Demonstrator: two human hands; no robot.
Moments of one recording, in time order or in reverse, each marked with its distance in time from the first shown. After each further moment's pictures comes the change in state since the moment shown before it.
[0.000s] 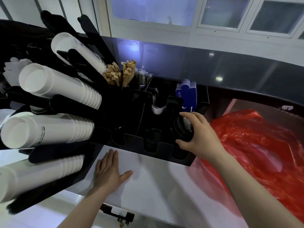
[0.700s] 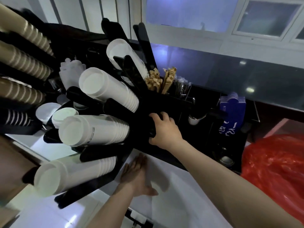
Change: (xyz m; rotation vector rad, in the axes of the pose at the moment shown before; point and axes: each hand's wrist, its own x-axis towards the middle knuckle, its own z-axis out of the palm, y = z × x) left_hand 0.005 -0.011 -0.026 -0.007 -0.227 0.076; right_hand 0.100 -0.129 0.131 -0.216 -0.316 -0.149
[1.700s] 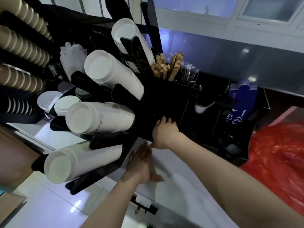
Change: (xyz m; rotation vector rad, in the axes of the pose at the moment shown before) left_hand 0.000 -0.008 0.006 -0.054 0.016 0.083; right_hand -0.007 -0.032 0.022 -0.475 -0.488 0.089
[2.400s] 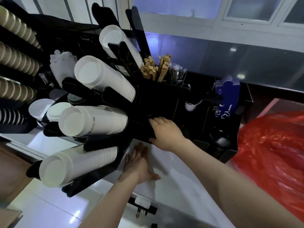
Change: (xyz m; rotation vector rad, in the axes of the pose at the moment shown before) left_hand -0.007 0.013 -0.010 0.024 -0.035 -0.063; right_hand -0.019 0.028 0.025 0.276 0.449 -0.172
